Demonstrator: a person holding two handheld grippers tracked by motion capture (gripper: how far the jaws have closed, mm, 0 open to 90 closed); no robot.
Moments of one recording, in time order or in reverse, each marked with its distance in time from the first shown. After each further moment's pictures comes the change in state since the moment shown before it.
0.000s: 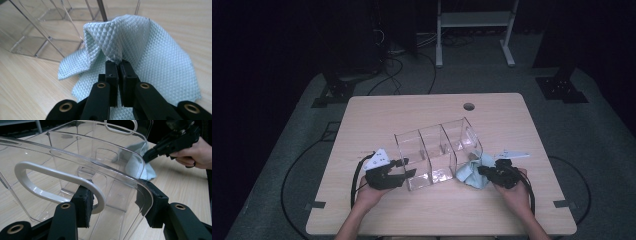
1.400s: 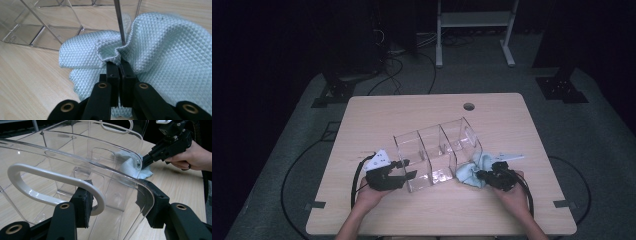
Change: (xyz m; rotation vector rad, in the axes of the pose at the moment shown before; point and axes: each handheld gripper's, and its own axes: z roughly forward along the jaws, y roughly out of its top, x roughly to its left) left arm -0.002 -0.001 0.000 0.004 -0.019 -0.005; right arm 0.002 -0.008 0.010 0.072 0.010 -0.007
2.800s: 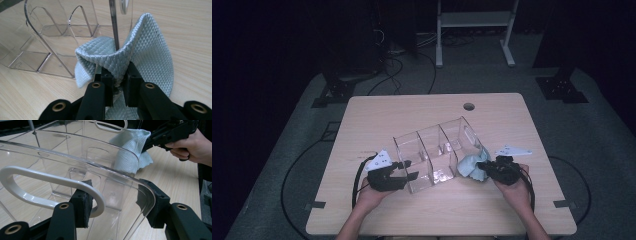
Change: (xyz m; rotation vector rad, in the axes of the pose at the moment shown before) left arm -0.002 0.000 0.002 0.006 -0.022 -0.001; right arm 0.010 0.022 -0.024 -0.137 -0.067 -0.033
